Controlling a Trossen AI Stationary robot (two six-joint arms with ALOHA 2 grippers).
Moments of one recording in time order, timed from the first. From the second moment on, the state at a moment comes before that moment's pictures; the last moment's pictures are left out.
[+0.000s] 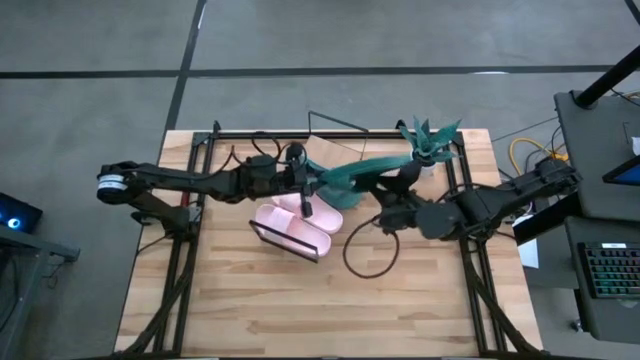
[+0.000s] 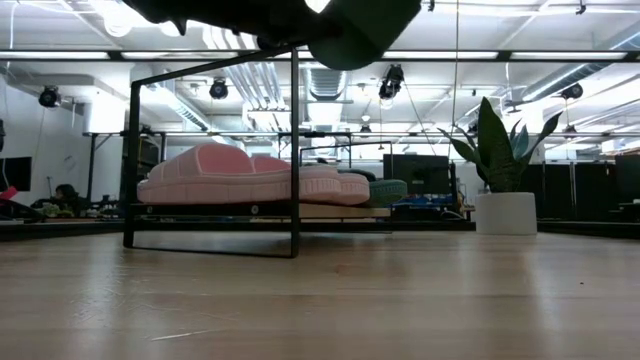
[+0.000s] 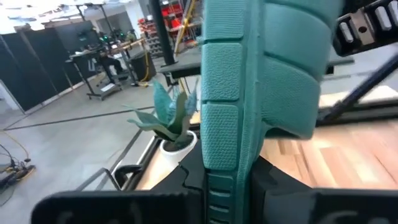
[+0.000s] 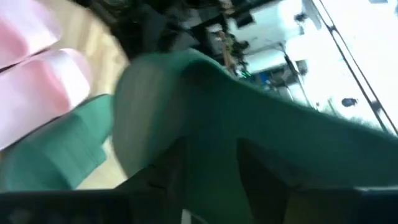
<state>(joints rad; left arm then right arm) 0.09 1.39 0.94 0.40 -0.11 0.24 0.40 1.26 1.21 -0.37 1.05 -0.81</state>
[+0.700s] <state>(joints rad) 0.22 1.37 0.85 0.88 0.10 -0.18 0.56 1.08 1.11 -0.36 1.06 -1.07</state>
